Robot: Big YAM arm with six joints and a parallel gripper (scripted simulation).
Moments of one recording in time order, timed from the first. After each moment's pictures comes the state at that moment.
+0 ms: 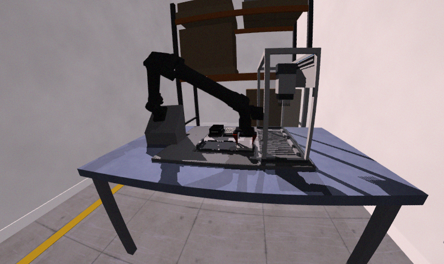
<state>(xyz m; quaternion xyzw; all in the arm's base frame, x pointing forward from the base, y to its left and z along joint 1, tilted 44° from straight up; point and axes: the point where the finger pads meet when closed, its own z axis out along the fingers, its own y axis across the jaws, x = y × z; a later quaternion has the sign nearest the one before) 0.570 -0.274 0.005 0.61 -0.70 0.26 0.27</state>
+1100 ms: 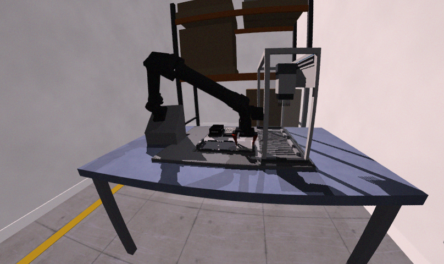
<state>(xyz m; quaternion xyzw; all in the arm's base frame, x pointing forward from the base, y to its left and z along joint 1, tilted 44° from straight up) 0.570 -0.275 0.004 0.61 -0.70 0.26 0.27</state>
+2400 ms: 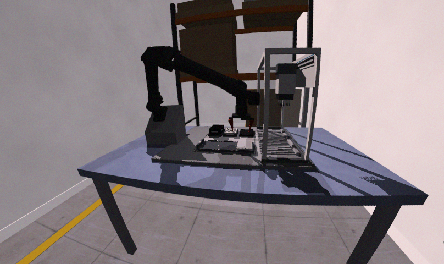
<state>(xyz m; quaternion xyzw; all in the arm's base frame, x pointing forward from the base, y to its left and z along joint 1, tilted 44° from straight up) 0.556 -0.194 0.028 0.61 -0.70 0.25 0.27</state>
